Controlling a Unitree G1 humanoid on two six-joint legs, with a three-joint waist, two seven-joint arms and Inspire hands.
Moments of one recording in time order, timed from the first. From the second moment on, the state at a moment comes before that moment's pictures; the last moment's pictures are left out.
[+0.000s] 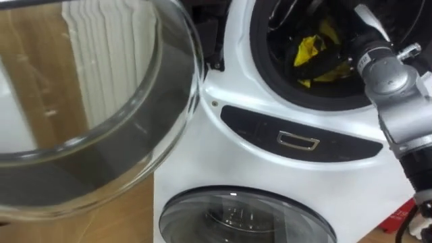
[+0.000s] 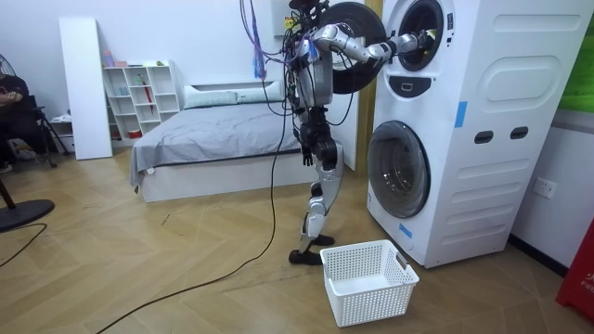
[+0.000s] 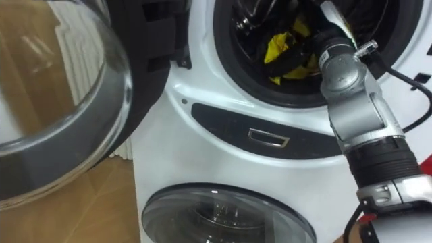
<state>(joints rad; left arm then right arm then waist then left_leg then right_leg) 0.13 0.26 0.09 0.89 0.08 0.38 -0.05 -0.91 -0.52 0.17 0.53 -0.32 0.39 0.05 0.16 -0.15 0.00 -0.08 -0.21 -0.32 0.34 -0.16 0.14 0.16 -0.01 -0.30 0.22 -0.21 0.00</state>
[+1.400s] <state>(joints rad) -0.06 0.25 0.05 1.00 0.01 0.36 -0.05 -0.84 -0.53 0.20 0.41 -0.63 0.37 0.25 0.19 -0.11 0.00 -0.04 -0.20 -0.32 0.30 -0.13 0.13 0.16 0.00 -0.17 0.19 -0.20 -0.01</state>
